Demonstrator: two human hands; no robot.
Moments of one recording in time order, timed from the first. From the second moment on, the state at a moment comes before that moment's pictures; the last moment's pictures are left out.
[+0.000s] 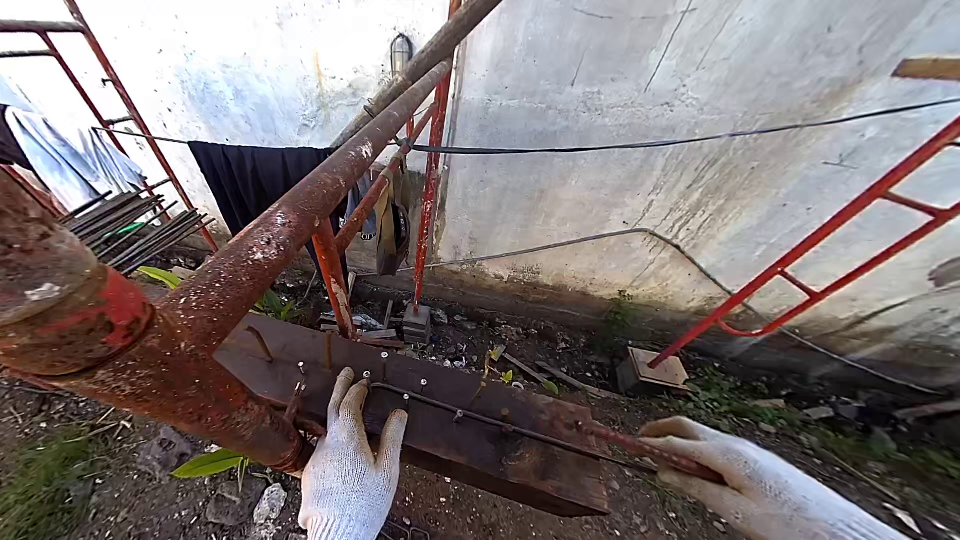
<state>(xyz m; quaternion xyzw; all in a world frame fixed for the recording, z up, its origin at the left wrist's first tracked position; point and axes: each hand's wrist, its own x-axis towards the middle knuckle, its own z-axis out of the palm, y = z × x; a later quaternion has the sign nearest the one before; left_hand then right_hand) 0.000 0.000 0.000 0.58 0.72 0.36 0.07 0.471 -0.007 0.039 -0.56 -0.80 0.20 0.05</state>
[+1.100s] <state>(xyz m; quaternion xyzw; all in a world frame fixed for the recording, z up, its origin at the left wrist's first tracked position) 0.006 0.001 -0.006 0.55 0.75 0.37 0.01 0.364 0.204 0.063 -0.30 -0.95 0.00 0.00</state>
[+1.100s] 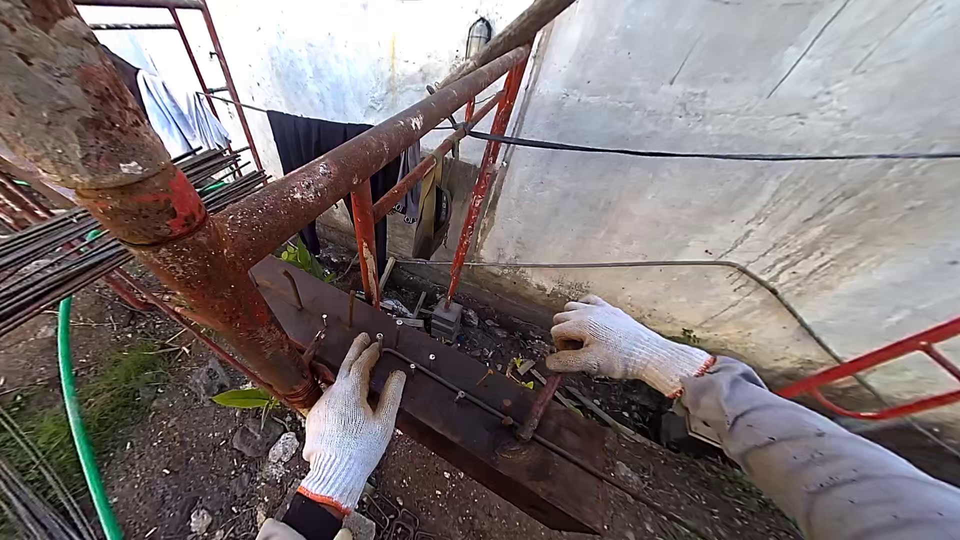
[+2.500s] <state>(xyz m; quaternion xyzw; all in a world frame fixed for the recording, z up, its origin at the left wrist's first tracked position) 0.005 0.003 -0.020 0.55 0.74 0.37 -0.07 0.371 0.195 0.041 -0.26 -0.96 -0.07 0.09</state>
